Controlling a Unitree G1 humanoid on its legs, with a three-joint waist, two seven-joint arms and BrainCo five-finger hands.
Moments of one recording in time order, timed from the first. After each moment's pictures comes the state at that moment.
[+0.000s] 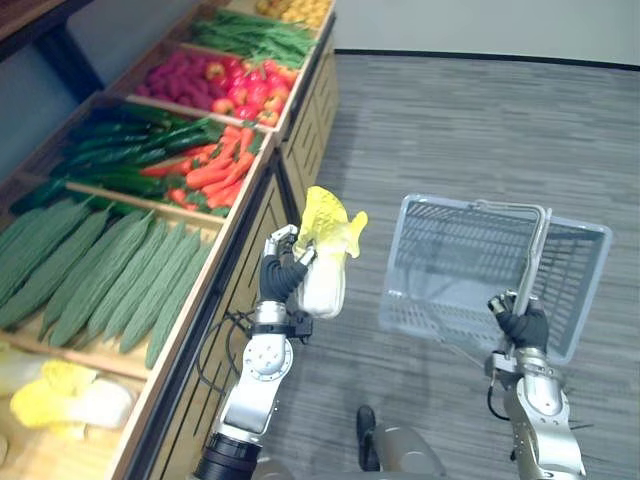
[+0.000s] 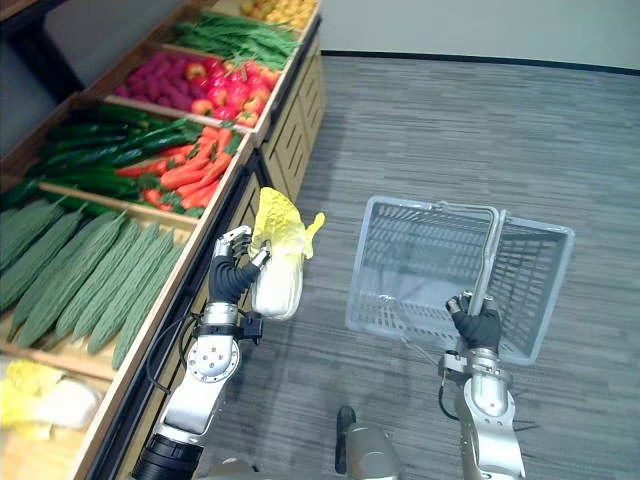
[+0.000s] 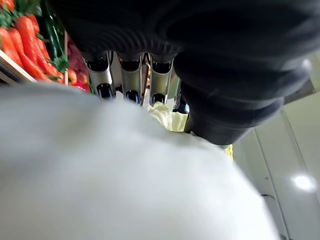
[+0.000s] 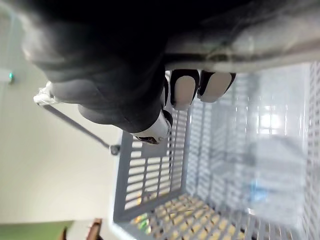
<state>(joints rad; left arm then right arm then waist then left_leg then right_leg) -0.05 0.06 -0.30 -0.03 0.32 -0.14 0.33 0.19 -0.24 0.01 -0.10 0.27 -0.05 -0.07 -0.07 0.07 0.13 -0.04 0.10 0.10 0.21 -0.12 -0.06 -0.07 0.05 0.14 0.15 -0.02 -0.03</state>
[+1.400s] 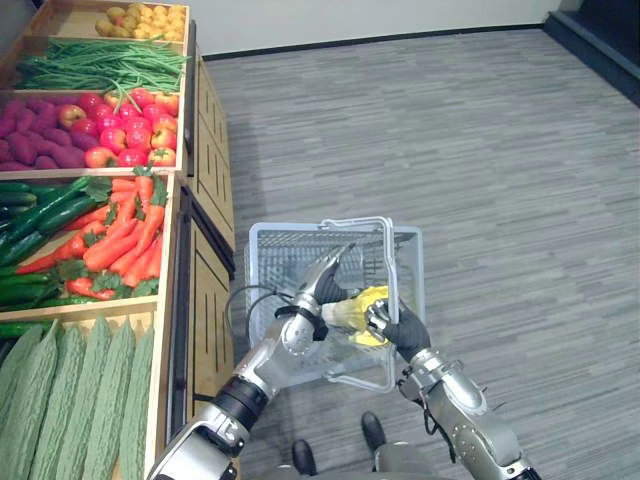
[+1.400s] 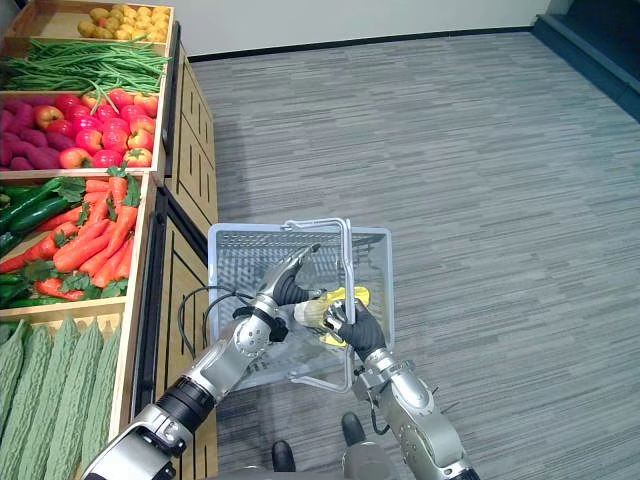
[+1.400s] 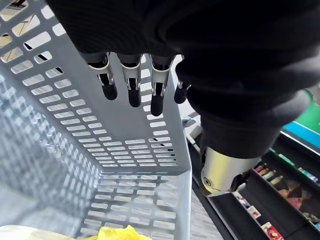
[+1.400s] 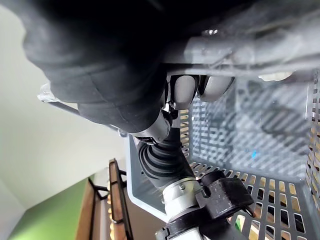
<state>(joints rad) -0.06 0.11 -0.36 0.13 0.31 -0.09 0.16 0.19 -0.18 0.18 -0.12 0.35 0.01 0.08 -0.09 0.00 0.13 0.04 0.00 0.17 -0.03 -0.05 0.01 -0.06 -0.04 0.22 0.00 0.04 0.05</state>
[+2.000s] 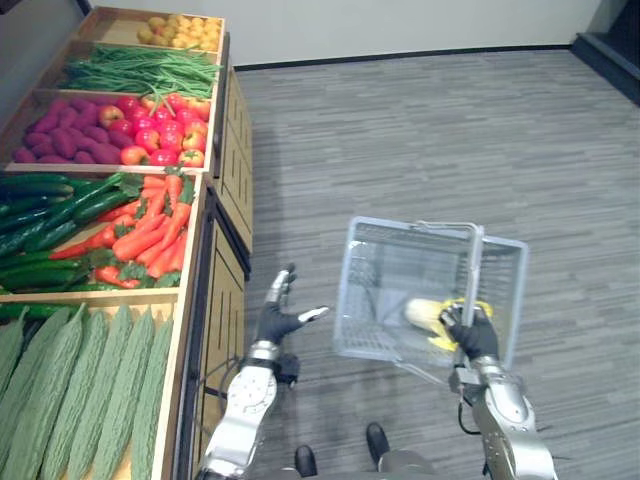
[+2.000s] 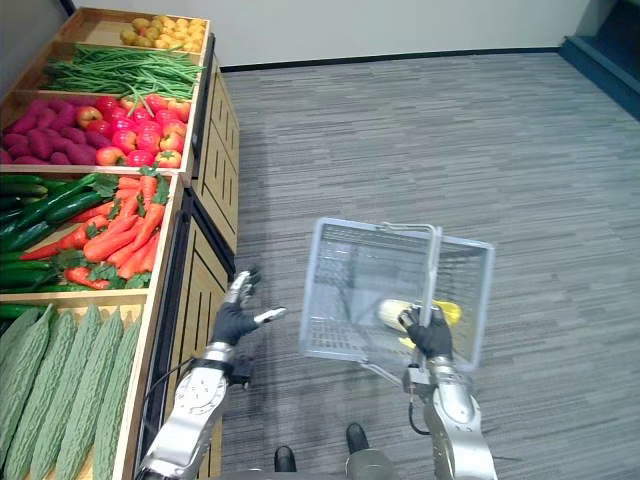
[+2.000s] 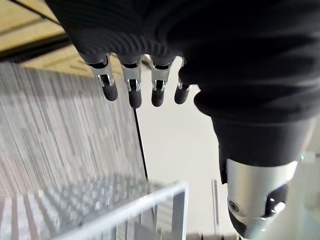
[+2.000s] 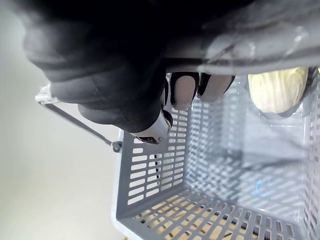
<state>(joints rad) 0.33 0.05 0.05 -0.05 0.03 -0.10 0.12 0.36 -0.06 -0.24 -0.12 0.17 0.02 -0.06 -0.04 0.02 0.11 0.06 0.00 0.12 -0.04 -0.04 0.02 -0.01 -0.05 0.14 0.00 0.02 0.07</state>
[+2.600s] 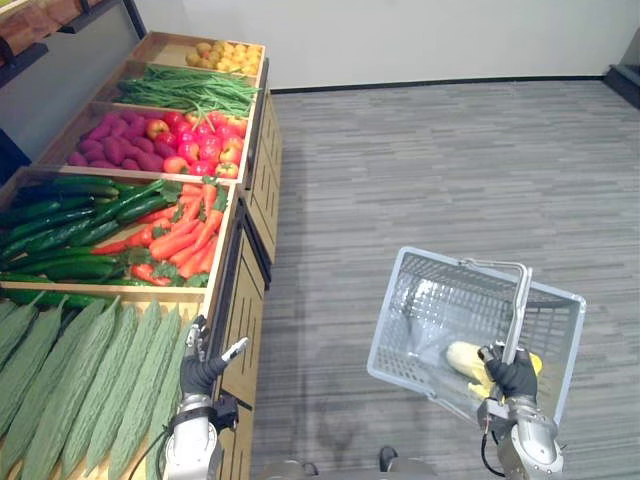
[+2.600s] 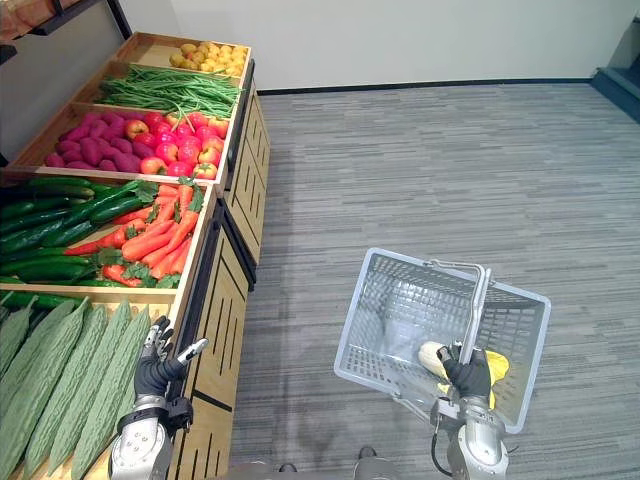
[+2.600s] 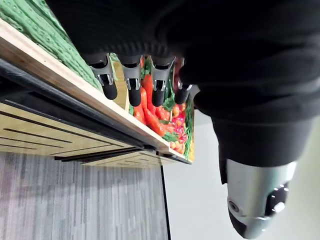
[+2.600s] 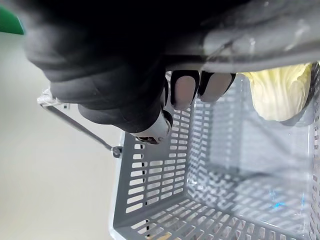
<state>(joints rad) 0.29 0.02 0.16 -0.05 0.03 -0.08 0.22 0.34 -0.03 -0.26 -0.11 0.10 0.03 -0.09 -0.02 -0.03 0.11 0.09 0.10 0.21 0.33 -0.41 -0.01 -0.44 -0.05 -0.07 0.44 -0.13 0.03</state>
